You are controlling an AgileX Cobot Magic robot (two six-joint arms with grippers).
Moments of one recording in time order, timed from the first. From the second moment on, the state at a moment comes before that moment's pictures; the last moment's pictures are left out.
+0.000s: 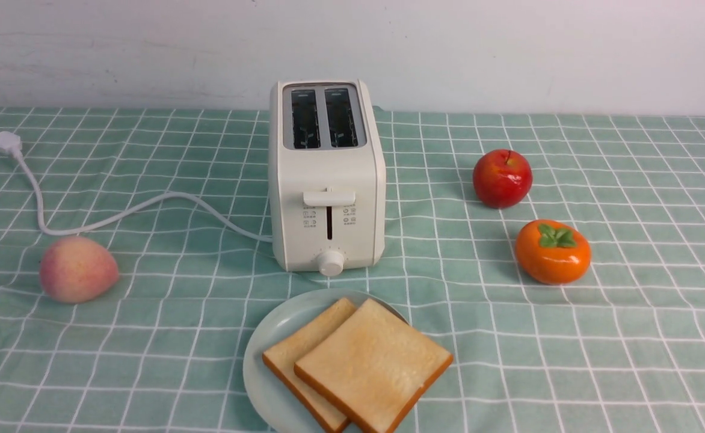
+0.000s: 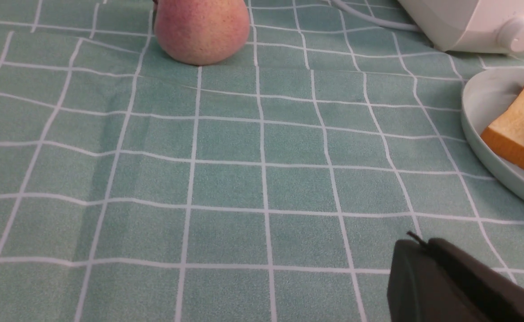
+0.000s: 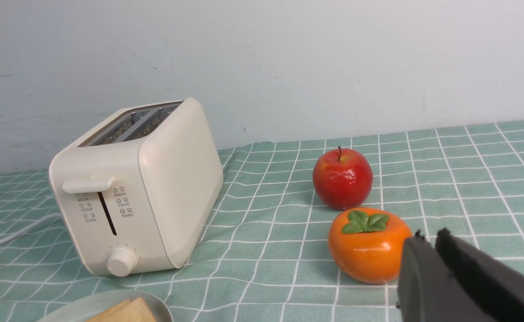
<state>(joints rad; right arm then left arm) 0.26 0.36 -0.08 0.33 -0.22 -0.14 -0.12 -0.01 0.03 -0.03 0.42 -0.19</state>
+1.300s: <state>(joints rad) -0.24 -0.01 -0.08 0.33 -0.21 -0.14 -0.11 -0.01 0.03 -0.03 0.42 -0.19</state>
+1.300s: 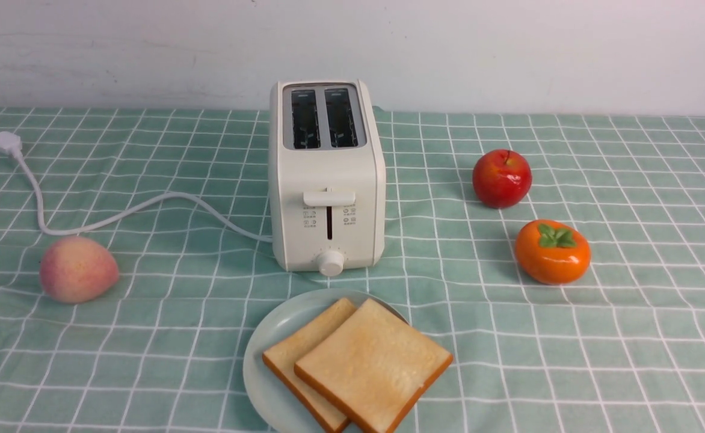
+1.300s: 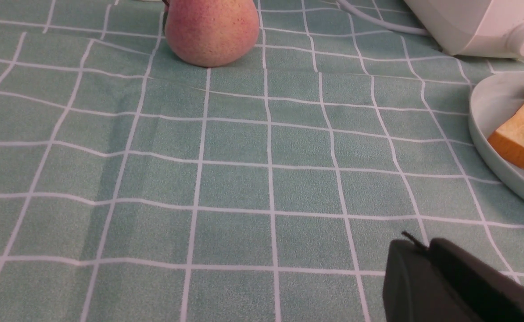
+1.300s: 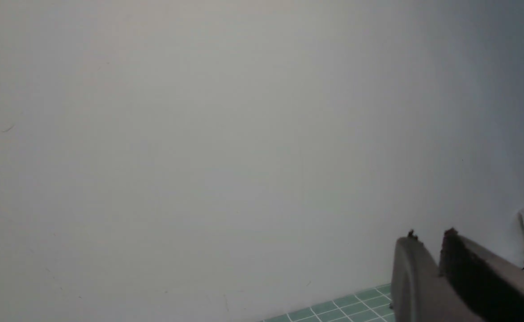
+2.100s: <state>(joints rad) -0.24 -0.01 0.02 0.18 0.32 -0.02 -0.11 -0.01 0.03 -0.03 0.42 -0.19</state>
